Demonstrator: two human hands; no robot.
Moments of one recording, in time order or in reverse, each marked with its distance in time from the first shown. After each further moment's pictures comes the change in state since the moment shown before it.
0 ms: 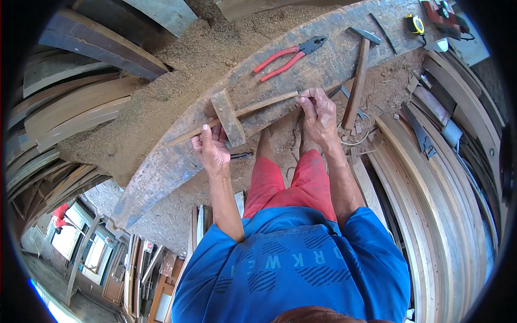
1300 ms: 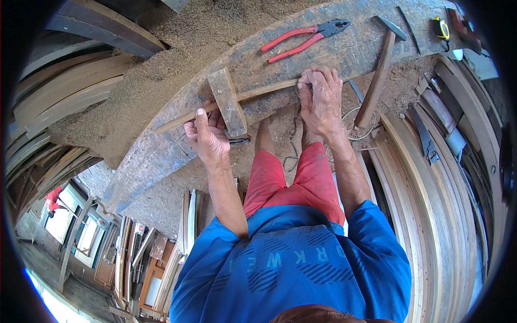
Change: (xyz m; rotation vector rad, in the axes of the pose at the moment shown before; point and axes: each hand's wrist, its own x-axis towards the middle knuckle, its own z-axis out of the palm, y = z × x) left_hand -0.003 -0.009 0.007 0.008 0.037 0.072; right_hand 0.014 0.006 0.018 -0.363 -0.091 -0.341
